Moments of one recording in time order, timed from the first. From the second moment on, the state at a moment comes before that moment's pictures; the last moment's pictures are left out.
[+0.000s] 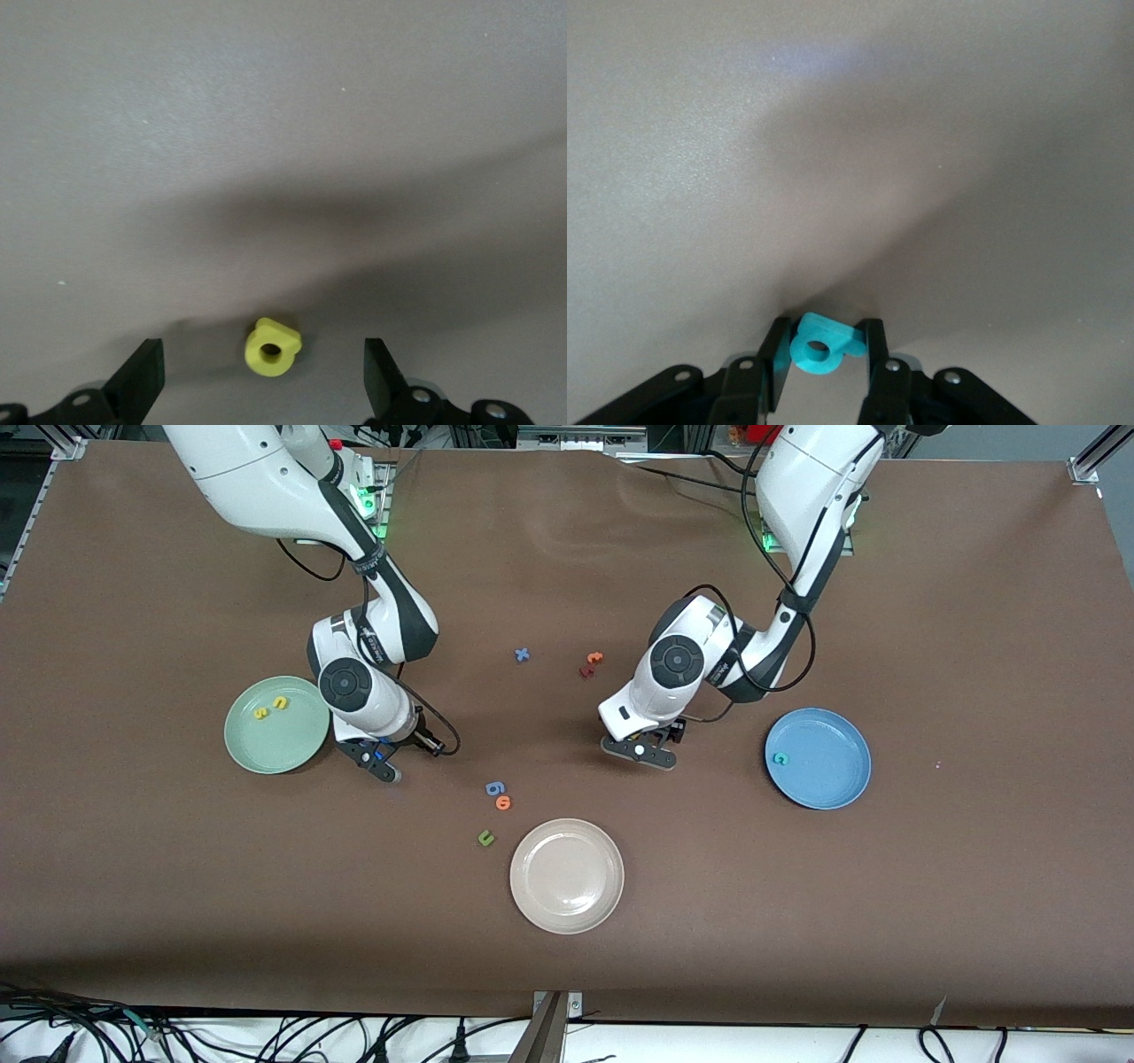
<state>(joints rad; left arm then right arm) -0.50 0.65 -0.14 -1.80 -0.03 2.42 -0.35 0.34 0.56 0.08 -1.98 0.03 2.45 0.99</state>
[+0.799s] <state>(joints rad) -0.51 0.68 -0.13 -1.80 -0.03 2.47 -0.35 0.33 0.44 -0.05 -1.91 0.03 2.10 0.71</state>
